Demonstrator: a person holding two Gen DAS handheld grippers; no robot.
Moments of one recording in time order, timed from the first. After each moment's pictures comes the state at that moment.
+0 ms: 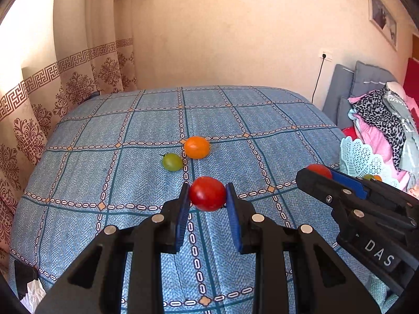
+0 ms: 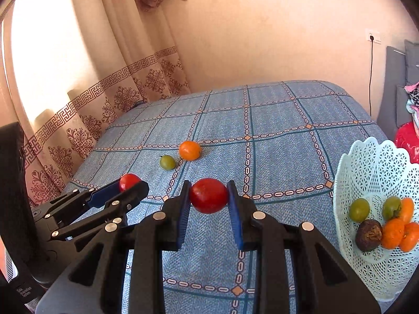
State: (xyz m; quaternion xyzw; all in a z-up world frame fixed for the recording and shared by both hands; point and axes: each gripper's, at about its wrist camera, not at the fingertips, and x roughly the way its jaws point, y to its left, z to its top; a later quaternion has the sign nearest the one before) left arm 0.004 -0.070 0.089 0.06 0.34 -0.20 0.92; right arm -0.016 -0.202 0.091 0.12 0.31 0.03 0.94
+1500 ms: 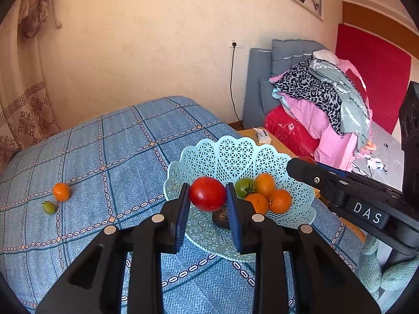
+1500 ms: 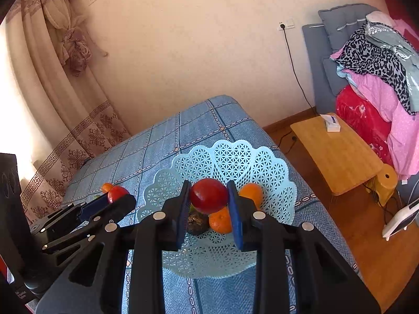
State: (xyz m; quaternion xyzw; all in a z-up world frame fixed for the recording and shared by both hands) left arm -0.079 -0.257 0.116 0.12 0.30 -0.38 0.86; right arm -0.152 -0.391 0.103 0.23 0.25 -0.12 0.93
